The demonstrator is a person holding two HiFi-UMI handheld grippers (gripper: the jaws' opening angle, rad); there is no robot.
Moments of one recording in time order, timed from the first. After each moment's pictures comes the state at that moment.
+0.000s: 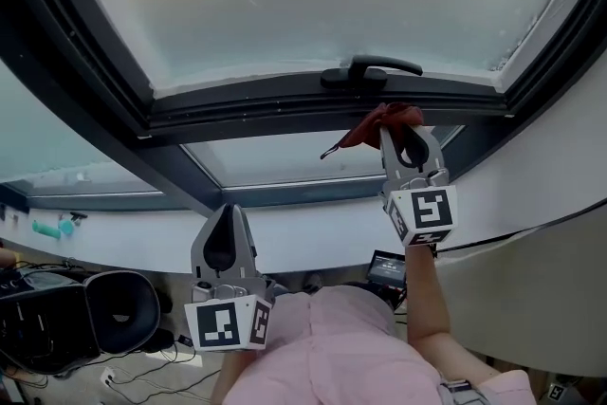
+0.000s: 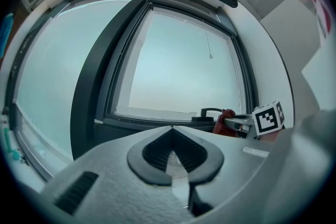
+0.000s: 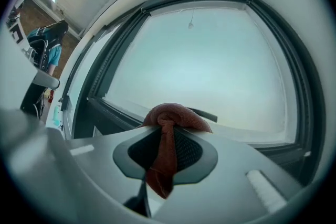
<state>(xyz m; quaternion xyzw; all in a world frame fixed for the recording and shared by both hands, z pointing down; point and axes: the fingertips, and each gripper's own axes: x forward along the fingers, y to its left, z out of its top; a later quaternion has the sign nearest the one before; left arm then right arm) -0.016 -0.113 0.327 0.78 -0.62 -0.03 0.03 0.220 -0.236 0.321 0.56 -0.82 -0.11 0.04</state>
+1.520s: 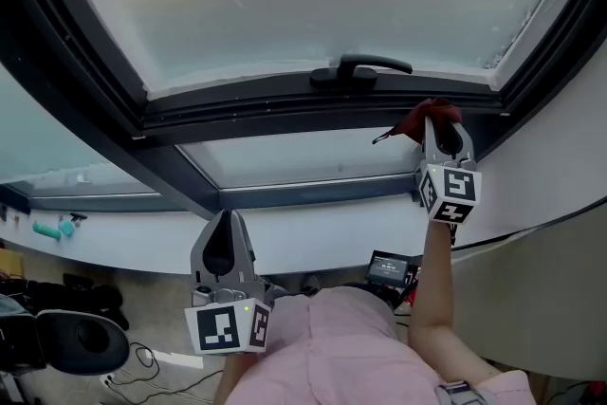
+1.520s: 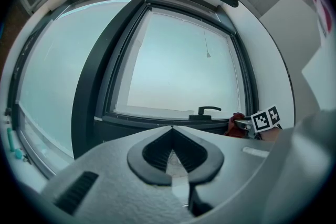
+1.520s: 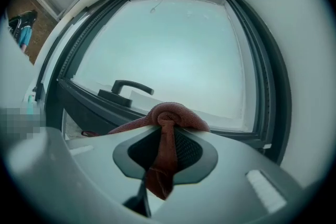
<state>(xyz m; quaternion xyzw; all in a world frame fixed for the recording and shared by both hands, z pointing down) -0.003 -0.103 0.332 0.78 -0.63 -0.03 0.04 0.349 -0.263 0.345 0.67 -0.74 -0.09 0.07</state>
